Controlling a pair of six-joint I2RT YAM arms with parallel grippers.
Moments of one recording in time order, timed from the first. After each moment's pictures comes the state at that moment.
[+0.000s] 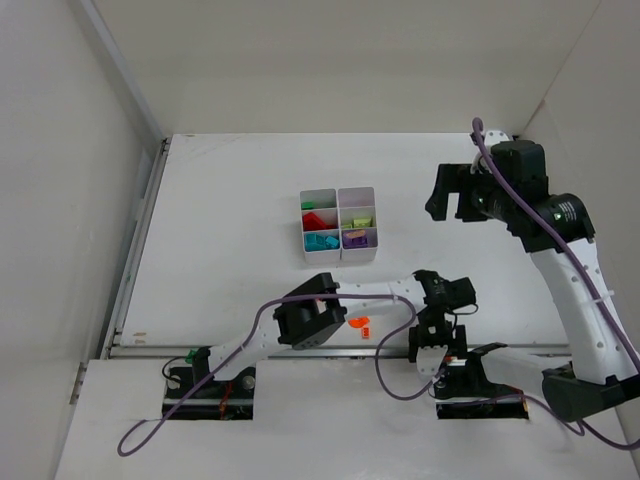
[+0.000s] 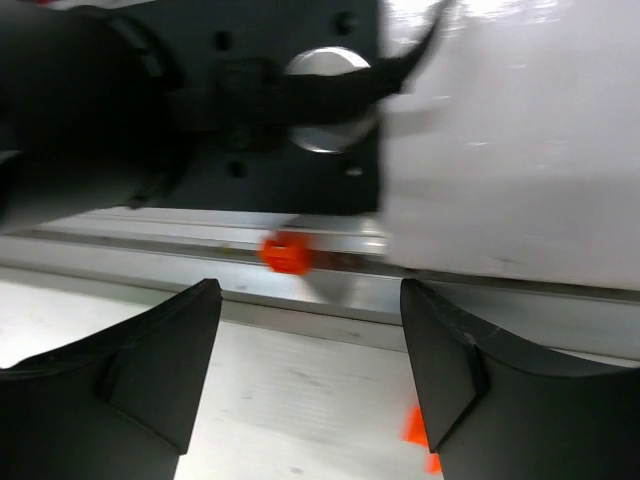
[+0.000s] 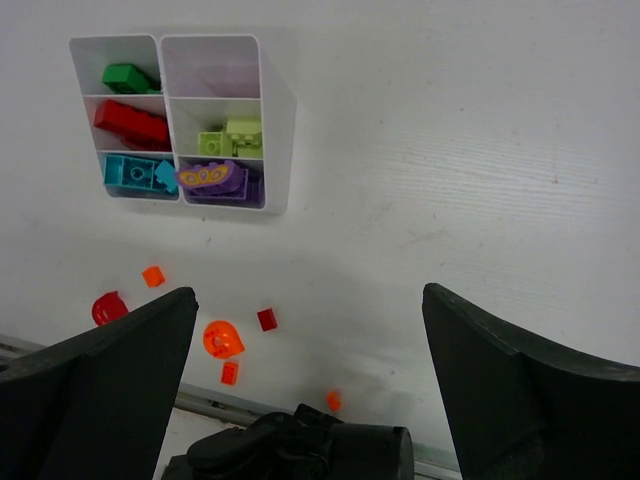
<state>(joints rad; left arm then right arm) -1.33 2.47 2.12 -1.06 0.65 1.91 0.29 1.16 1.55 -1.04 -0.01 0.23</state>
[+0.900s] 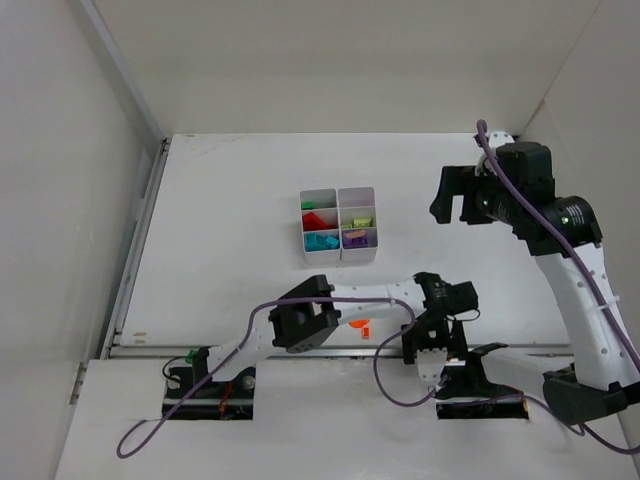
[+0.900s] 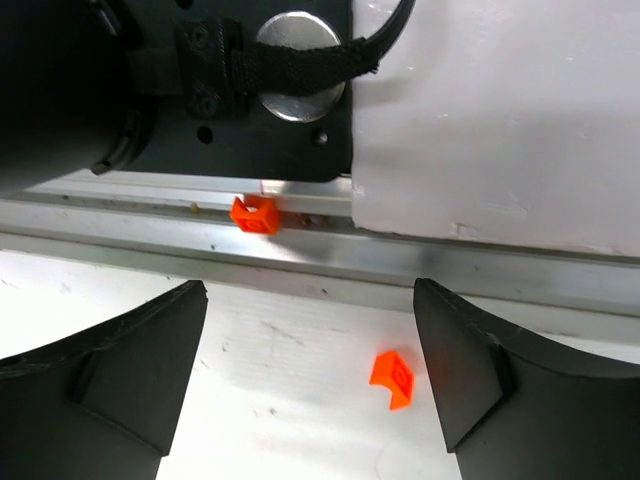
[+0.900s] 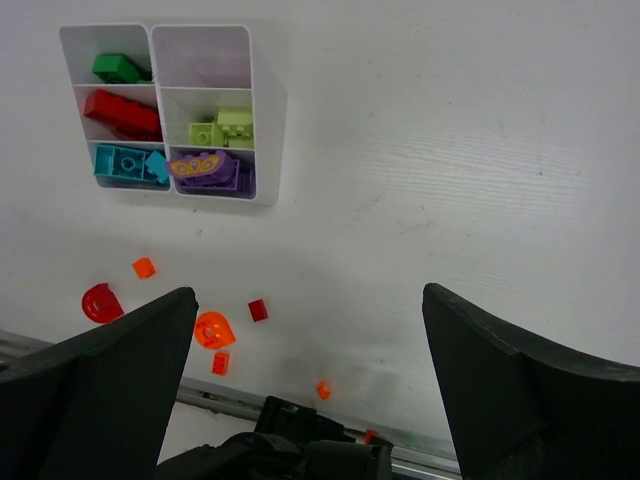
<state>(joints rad) -1.36 2.43 2.10 -1.06 0.49 1.84 0.29 1.15 1.57 -1.08 0.01 0.21</state>
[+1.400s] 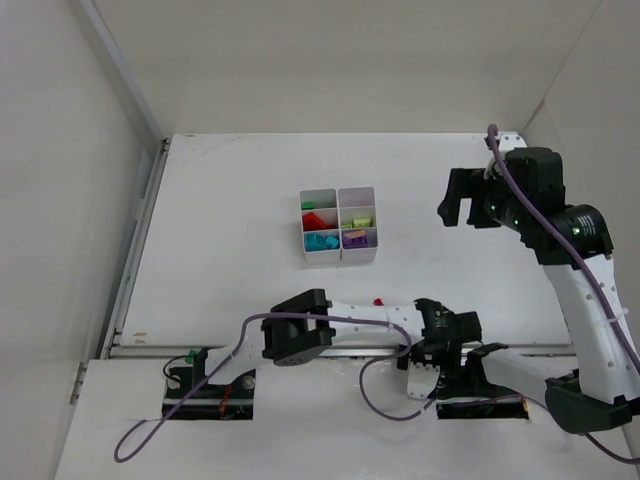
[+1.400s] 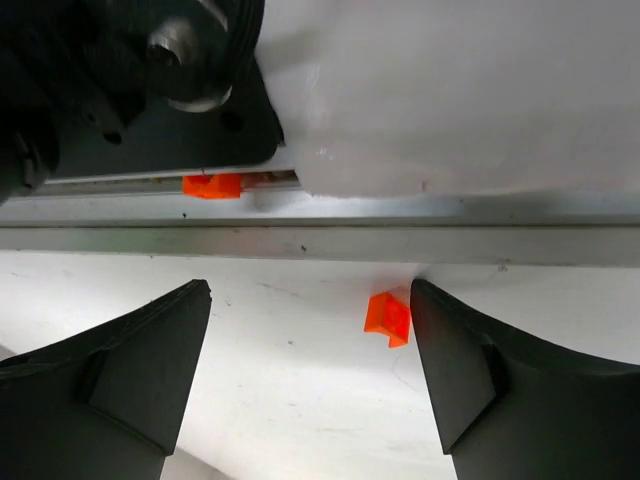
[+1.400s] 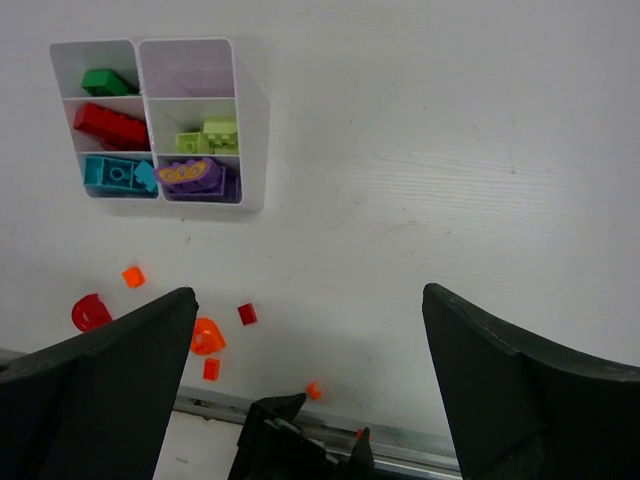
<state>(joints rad) -1.46 2.35 1.98 -0.99 0.10 1.90 0.29 1.09 1.58 -1.10 0.05 0.21</state>
